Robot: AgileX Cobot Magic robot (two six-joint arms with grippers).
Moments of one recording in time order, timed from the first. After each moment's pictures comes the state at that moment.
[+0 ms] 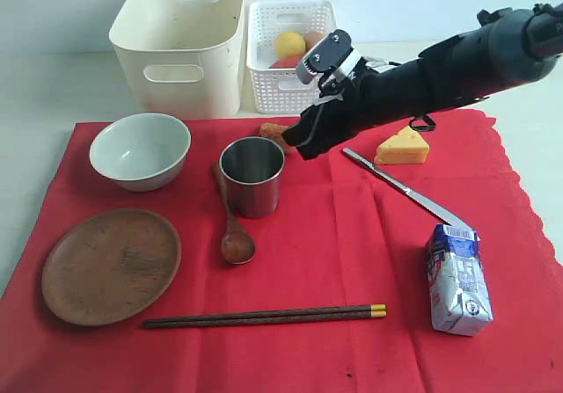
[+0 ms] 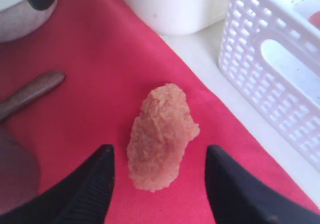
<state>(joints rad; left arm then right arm) 0.04 0.01 0.00 0.04 0.15 -0.03 0.45 2.17 -1.25 1.55 0.52 -1.99</state>
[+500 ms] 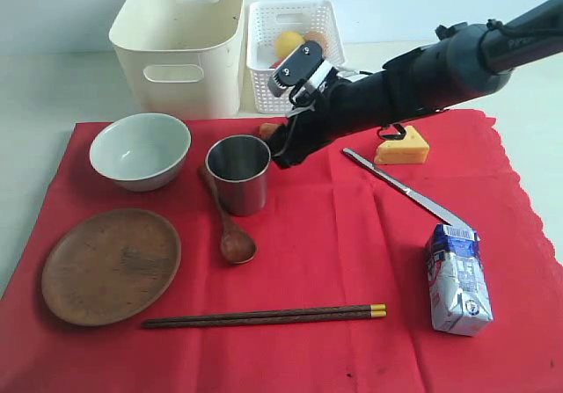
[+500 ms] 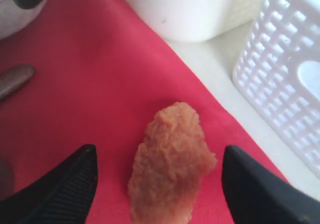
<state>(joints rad) 0.04 0.01 0.00 0.04 0.15 -0.03 0.53 2.23 -1.31 1.64 0.42 -2.06</state>
